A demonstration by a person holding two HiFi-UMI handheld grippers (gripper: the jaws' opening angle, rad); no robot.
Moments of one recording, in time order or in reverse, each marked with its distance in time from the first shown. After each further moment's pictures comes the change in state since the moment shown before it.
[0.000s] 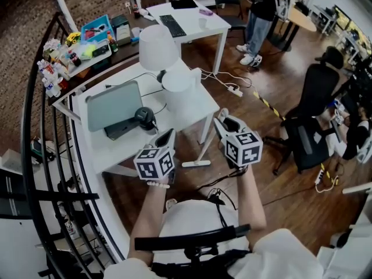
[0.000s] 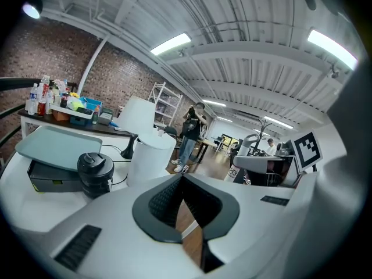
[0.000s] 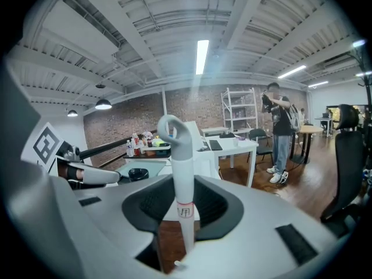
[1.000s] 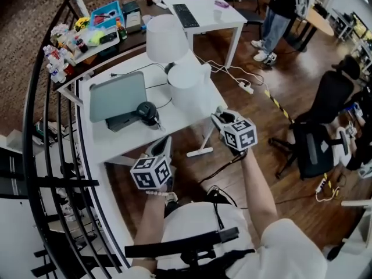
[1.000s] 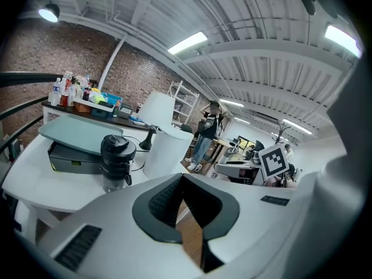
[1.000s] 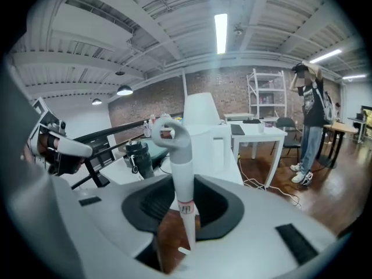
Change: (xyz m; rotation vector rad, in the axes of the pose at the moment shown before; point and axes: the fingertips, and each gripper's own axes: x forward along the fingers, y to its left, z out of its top) left arm -0.011 0.026 -0.033 -0.101 0.000 0.153; right arm 0.098 -0.029 -0.063 -0.114 0.159 0.229
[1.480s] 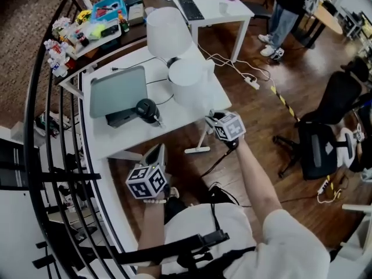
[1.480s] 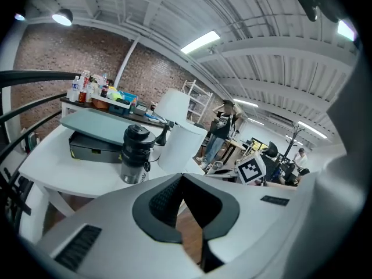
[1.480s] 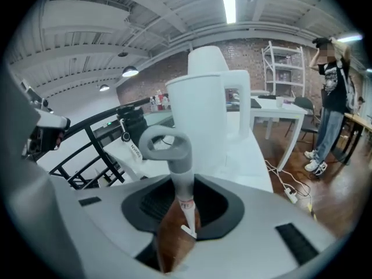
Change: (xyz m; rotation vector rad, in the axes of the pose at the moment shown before) left arm -0.017 0.027 -0.026 -0.076 0.002 0.123; right arm 0.082 -0.005 -0.068 -0.036 0.216 0.124
